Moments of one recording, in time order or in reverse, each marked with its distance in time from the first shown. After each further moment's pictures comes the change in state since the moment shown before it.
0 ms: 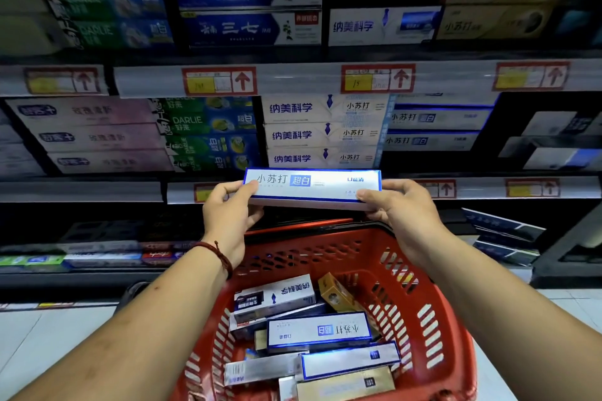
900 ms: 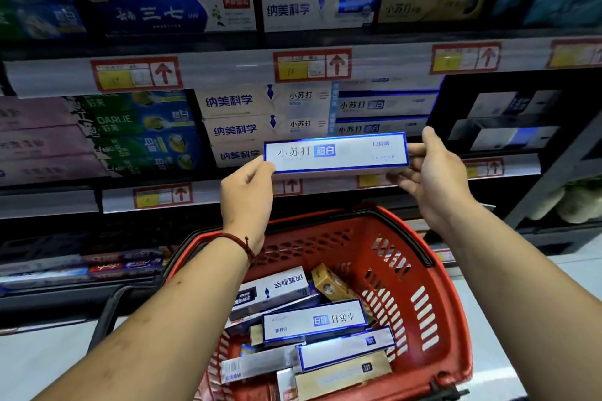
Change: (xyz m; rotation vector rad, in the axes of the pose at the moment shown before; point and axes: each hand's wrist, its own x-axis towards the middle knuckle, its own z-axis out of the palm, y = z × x) left_hand -0.045 -0.016 0.109 0.226 -0.128 0.189; right_hand 0.025 -0.042 -0.088 0.239 0.252 0.000
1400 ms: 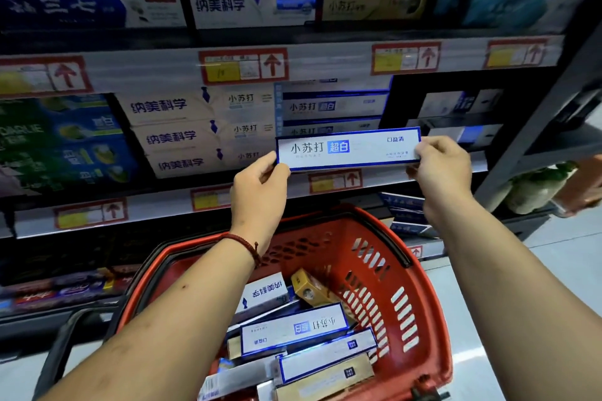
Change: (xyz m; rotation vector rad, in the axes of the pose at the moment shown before) left_hand -0.012 -0.011 0.089 0.121 -0.164 0.092; right_hand 0.046 -0.012 -0.070 -0.253 0.262 -0.222
